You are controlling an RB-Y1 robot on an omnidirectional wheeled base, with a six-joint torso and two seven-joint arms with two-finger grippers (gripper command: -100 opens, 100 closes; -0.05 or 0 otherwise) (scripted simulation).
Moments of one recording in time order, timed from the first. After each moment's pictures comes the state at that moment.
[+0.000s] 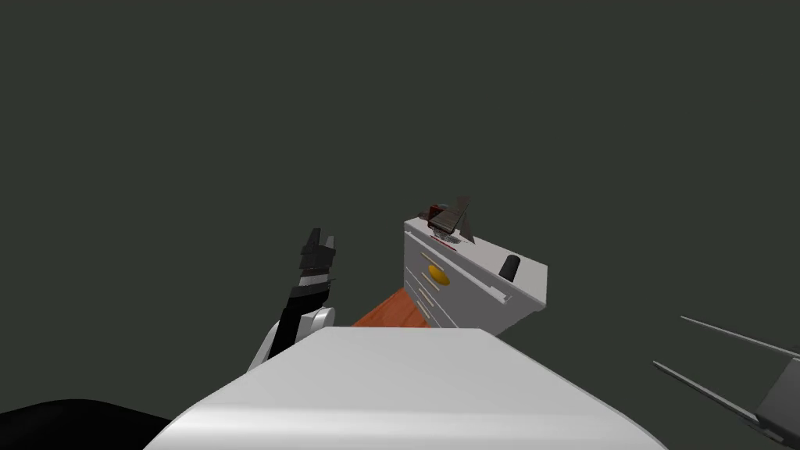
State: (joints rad) left arm 0.49 0.01 0.04 -2.31 -0.02 -0.37 0.02; right arm 1.51 -0.53 -1.12 -2.19 0.76 -0.72 0.68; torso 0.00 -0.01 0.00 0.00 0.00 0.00
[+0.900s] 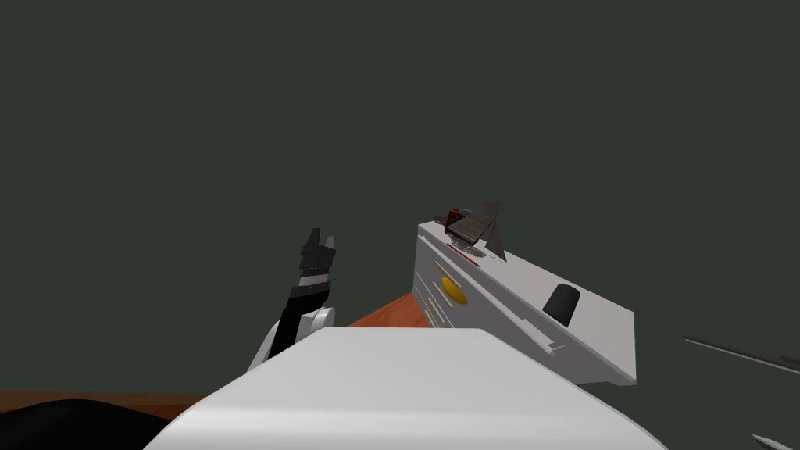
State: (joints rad) left arm 0.49 0.01 0.04 -2.31 -0.02 -0.37 0.02; right arm 1.77 -0.67 -1.26 -2.20 0.87 -0.83 0.78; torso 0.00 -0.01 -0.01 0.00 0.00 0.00
